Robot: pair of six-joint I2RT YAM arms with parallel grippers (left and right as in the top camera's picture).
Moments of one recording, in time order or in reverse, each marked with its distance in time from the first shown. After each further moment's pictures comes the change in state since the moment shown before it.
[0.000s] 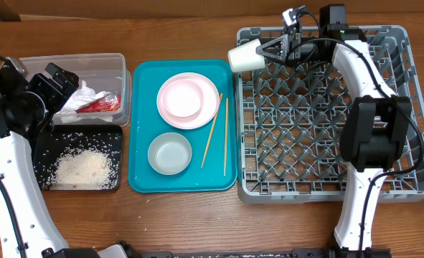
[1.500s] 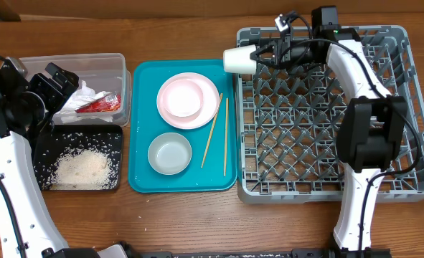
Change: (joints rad) left arm 0.000 0.000 0.000 0.000 0.000 0.000; right arm 0.026 0.000 0.002 -0.091 0.180 0.037
